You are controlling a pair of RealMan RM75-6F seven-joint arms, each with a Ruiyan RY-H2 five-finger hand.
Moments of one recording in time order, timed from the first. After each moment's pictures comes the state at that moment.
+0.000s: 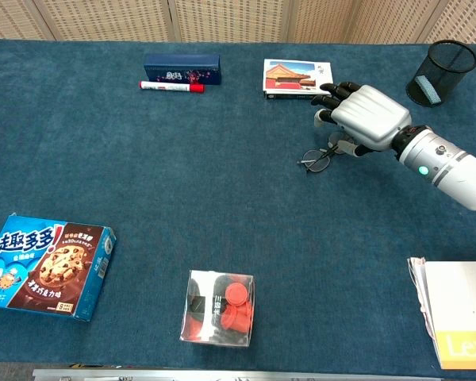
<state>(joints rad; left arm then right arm) -0.02 -1.04 -0.03 -1.63 1.50 1.54 -0.09 0.68 -1.78 -0.03 -0.71 -1.64 1.10 -0.09</state>
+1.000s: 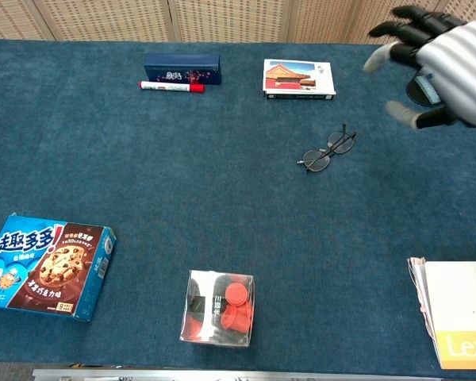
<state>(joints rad) -0.02 -1.05 -0.03 -1.64 1.50 1.53 -0.08 0.47 -1.33 0.01 -1.54 -1.60 1.44 -0.32</state>
